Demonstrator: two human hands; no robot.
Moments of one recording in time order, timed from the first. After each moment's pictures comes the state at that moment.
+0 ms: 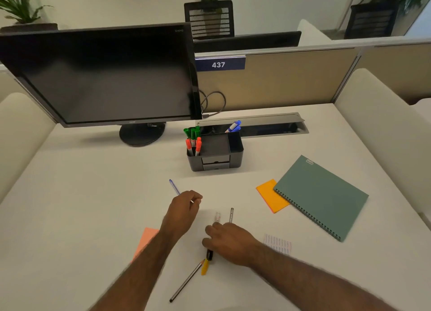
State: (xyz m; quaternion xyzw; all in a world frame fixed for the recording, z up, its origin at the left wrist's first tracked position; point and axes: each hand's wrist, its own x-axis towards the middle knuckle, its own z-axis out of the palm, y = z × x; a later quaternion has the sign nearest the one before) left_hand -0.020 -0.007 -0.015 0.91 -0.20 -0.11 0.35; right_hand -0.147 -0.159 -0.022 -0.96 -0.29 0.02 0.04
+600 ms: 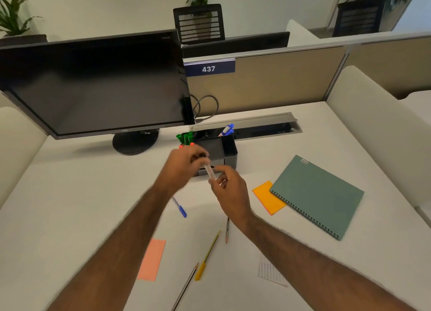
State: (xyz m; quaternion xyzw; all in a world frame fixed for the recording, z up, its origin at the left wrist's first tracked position) left_hand 0.037 -0.067 0.119 0.86 -0.33 -0.07 0.38; right_hand -0.071 -0.179 0.045 -0.81 0.23 -0.17 0.51
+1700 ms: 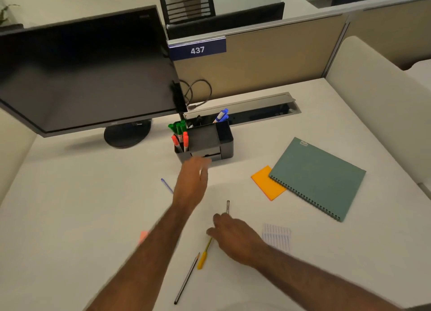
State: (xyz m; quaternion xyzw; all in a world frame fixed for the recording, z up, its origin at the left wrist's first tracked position) left_hand 0.004 -0.079 0.025 0.89 -0.29 0.00 0.36; right_hand -0.162 -0.162 -0.037 -0.98 -0.12 0.04 0.15
